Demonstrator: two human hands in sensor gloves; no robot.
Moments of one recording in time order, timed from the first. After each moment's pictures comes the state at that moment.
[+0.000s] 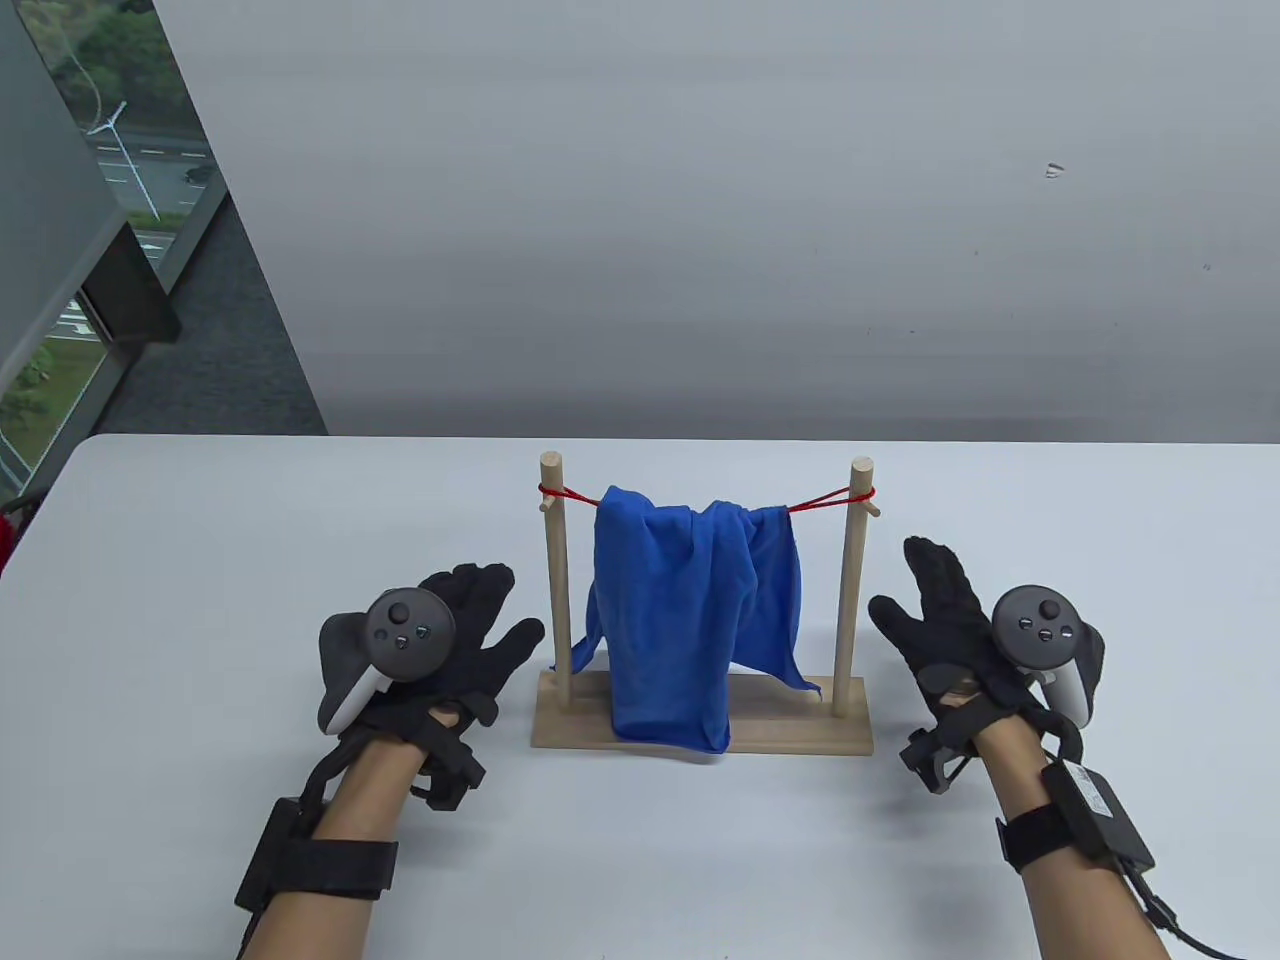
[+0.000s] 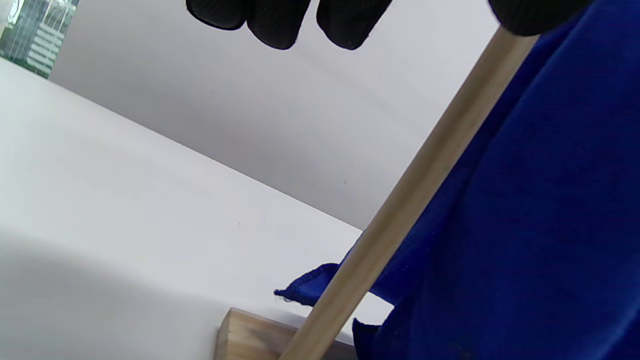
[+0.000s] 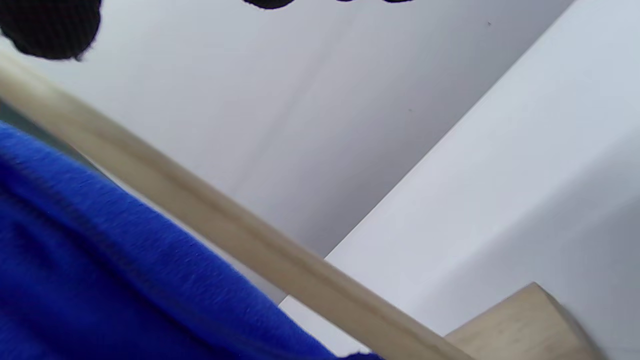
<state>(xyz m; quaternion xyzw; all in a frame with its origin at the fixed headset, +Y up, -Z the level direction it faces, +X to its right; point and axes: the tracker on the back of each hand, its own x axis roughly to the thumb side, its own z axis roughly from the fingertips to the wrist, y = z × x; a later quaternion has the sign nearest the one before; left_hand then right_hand) -0.230 -0.662 -0.370 0.03 -0.10 0.23 0.97 0.275 -0.703 -0.391 0.10 -0.03 0.89 0.45</state>
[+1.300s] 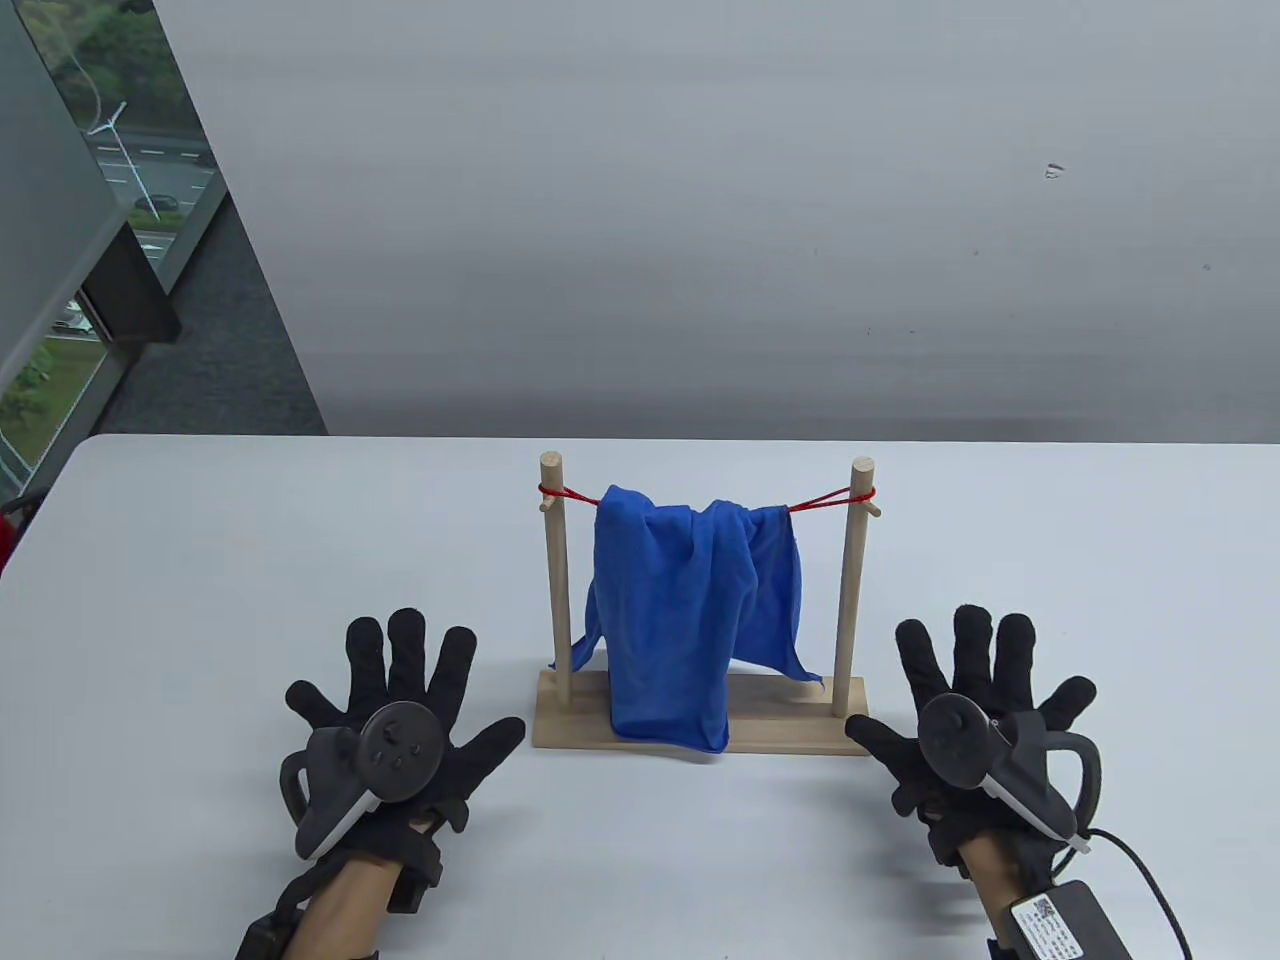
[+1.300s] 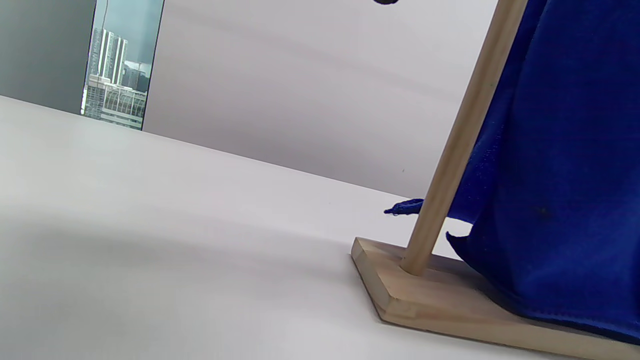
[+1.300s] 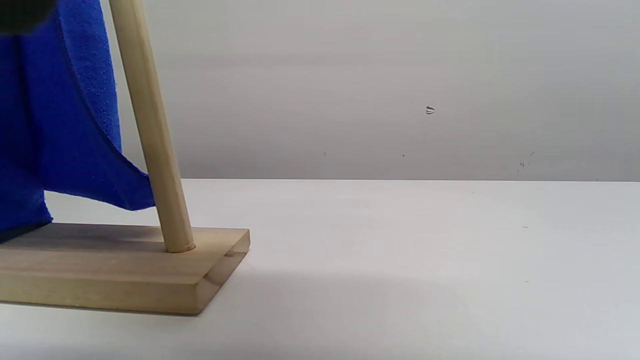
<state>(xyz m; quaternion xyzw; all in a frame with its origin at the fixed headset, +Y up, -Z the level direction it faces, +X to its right) -0.242 -0.693 -0.307 0.05 -0.04 0.12 0.99 0.249 -0.705 -0.316 0.00 -0.05 1.00 0.02</state>
